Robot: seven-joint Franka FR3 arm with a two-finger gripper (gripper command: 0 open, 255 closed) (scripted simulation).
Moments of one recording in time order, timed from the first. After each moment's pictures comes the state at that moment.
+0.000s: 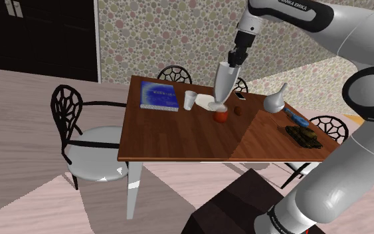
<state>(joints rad) -0.04 0.00 -0.09 -1.45 0.01 1.41 -0.20</state>
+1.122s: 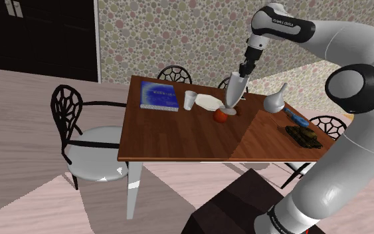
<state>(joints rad) -0.17 0.08 -0.21 -1.49 0.02 1.53 -0.44</state>
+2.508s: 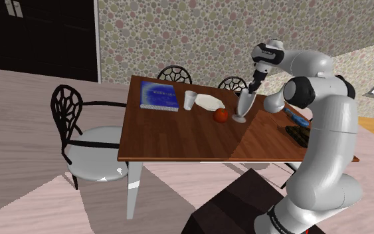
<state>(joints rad) -0.46 0.55 -0.31 -1.17 0.15 1.67 -0.81</state>
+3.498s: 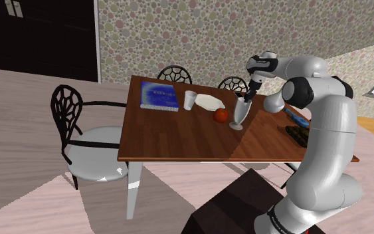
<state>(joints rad) -0.44 0.56 -0.31 -1.32 0.15 1.83 -0.82</state>
